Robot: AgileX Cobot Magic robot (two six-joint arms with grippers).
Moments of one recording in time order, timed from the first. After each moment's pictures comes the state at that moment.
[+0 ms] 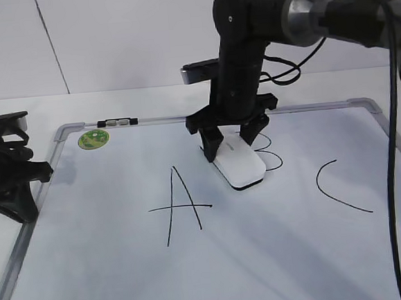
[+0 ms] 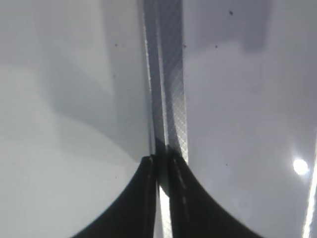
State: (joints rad) left arm -0.13 1.89 -1.13 -0.20 0.86 0.05; right arm 0.45 2.35 -2.04 0.06 1.26 0.03
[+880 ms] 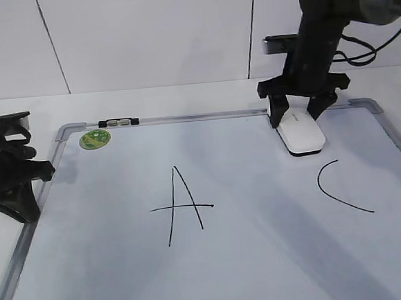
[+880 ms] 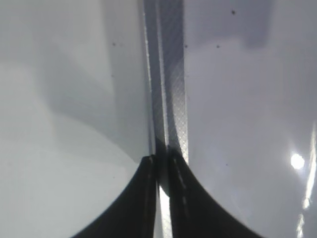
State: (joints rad) left arm -0.13 1.91 -1.15 -0.20 0.89 0.05; right arm 0.19 2.35 -2.04 0.03 1.22 0.07
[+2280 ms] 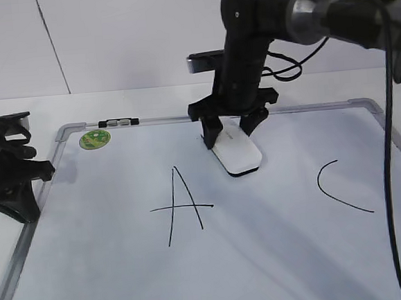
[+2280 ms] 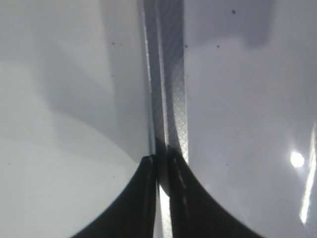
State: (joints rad) left arm -0.13 1.91 -1.15 -0.20 0.90 0.05; right arm 0.41 2.40 -2.11 0.08 1.23 0.05
